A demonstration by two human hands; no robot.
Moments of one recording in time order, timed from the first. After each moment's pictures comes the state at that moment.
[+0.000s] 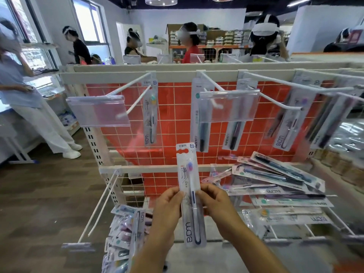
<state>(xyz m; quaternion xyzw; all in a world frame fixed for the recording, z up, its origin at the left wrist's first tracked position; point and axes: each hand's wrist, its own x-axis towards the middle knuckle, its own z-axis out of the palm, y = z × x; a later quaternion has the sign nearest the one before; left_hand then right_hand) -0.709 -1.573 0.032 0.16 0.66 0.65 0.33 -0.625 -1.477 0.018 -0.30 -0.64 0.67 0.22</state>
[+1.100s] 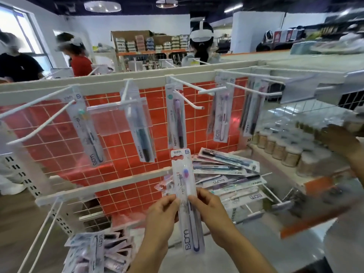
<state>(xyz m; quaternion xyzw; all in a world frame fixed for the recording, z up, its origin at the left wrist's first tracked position) -0.627 -1.512 0.027 0.25 0.67 0.59 0.37 -0.525 -1.443 0.016 -0.35 -0.58 0.67 0.31</state>
